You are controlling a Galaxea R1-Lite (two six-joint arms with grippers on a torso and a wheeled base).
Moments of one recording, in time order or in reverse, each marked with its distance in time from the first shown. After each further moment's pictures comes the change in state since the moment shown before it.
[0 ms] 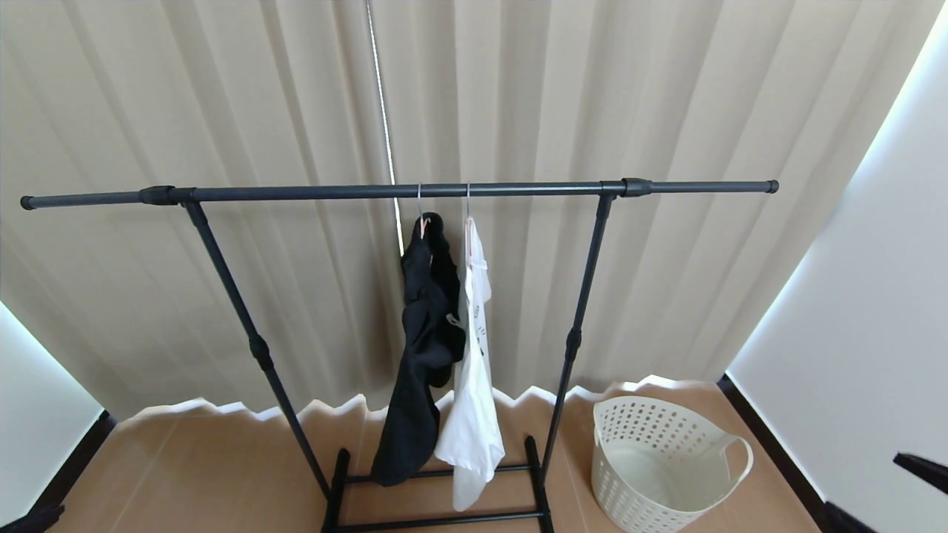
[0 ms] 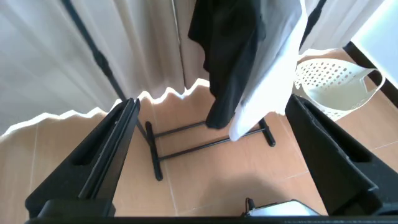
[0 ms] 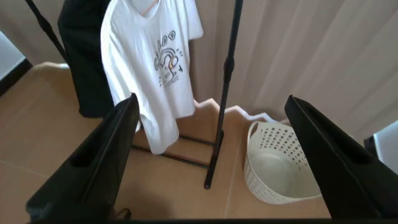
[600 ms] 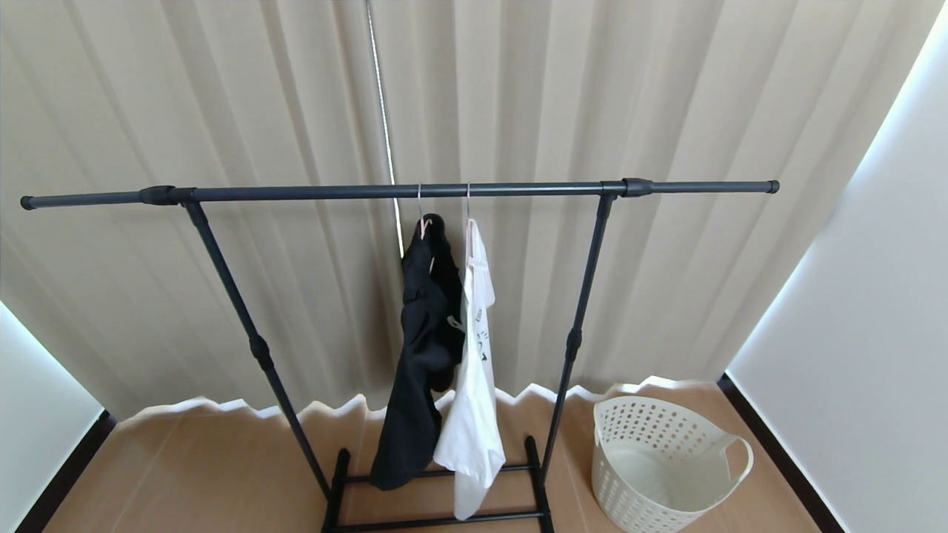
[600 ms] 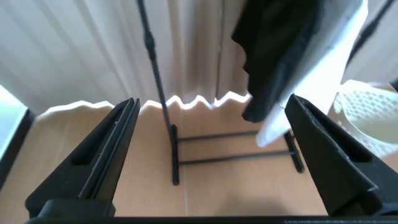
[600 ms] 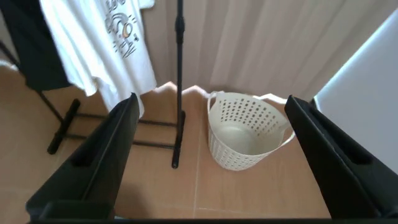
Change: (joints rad) left arm 0.298 -0.306 0.114 0.010 -0.005 0.043; right arm -0.209 -0.577 0.060 0.363 -0.119 -0.008
